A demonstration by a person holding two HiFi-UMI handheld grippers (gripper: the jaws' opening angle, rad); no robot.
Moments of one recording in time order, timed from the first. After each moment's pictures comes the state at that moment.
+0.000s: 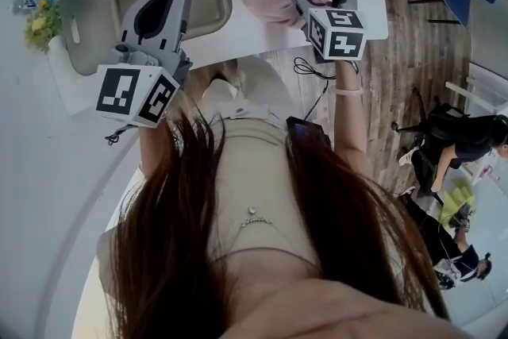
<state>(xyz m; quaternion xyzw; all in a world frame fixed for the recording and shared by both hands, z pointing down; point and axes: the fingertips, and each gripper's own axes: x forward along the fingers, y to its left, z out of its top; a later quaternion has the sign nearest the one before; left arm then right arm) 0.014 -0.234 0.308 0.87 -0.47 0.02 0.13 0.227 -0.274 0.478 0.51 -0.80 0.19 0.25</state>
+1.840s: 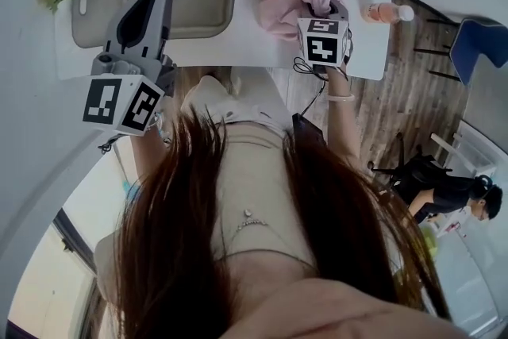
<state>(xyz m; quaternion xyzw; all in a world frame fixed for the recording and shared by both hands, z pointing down) -0.019 -0.220 0.293 0.79 -0.60 0.02 0.12 0.229 -0.305 0.525 0.47 -0.79 0.12 0.38</state>
